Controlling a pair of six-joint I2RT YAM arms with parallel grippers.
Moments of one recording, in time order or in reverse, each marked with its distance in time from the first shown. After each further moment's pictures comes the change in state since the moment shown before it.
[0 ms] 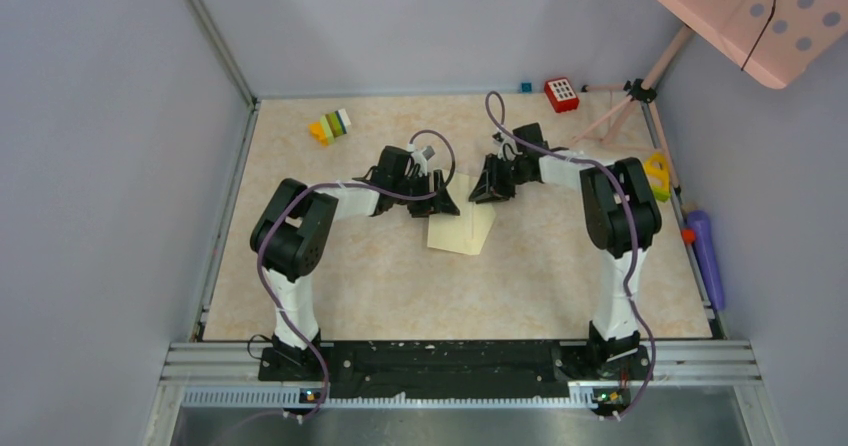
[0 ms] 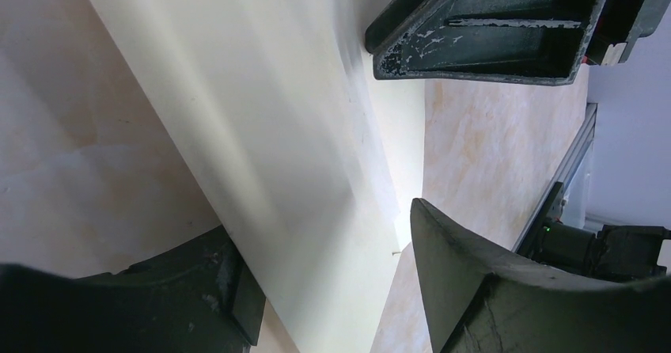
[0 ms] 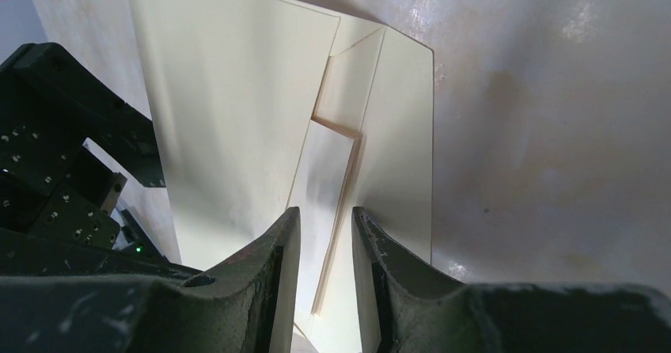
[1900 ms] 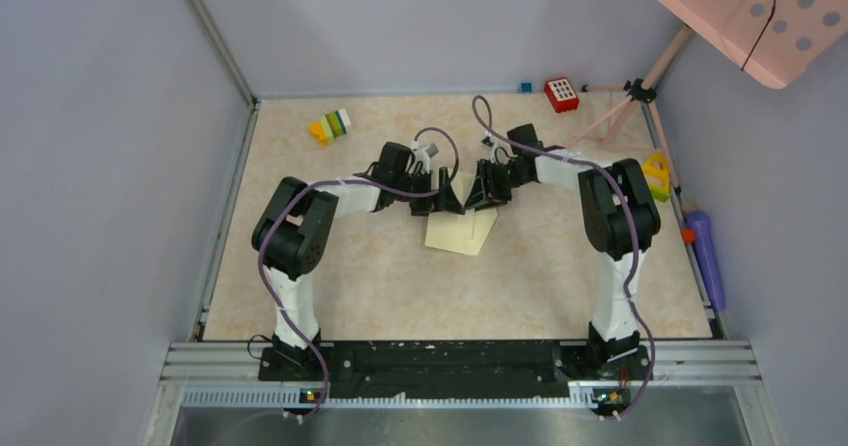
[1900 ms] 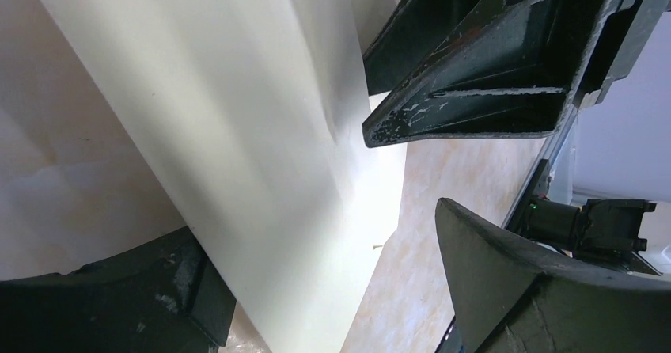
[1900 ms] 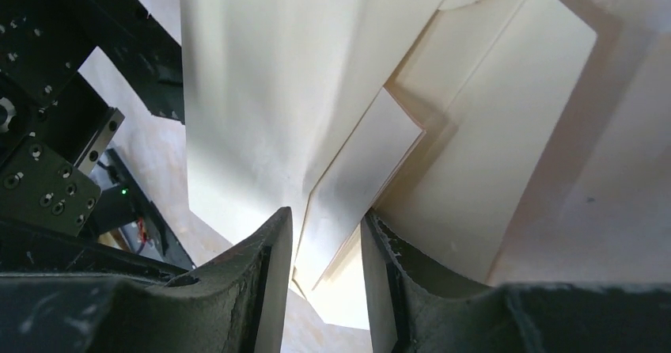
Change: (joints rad) left arm 0.000 0.016 0.045 -0.043 0.073 0.034; right arm 0.029 -0.011 0.003 -0.076 -0.104 -0.127
